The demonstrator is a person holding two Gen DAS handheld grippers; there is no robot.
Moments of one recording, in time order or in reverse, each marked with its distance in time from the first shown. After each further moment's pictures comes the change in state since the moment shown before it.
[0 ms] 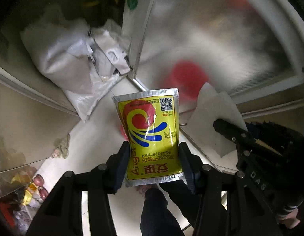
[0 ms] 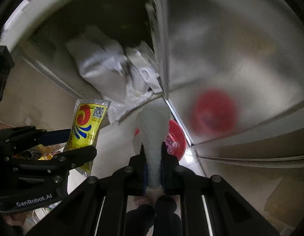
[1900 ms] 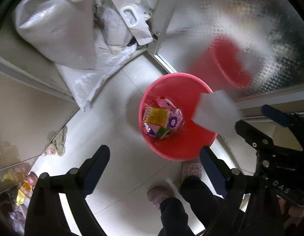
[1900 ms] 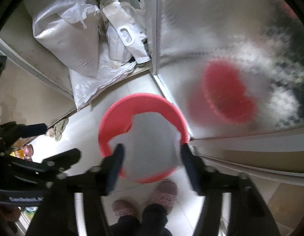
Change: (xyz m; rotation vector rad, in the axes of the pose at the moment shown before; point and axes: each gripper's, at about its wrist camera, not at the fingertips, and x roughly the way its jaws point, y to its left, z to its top) left arm 0.157 0.066 -0.012 -0.059 0.067 0.072; right arm 0.184 -0.020 -0.023 -0.035 0.076 -0.102
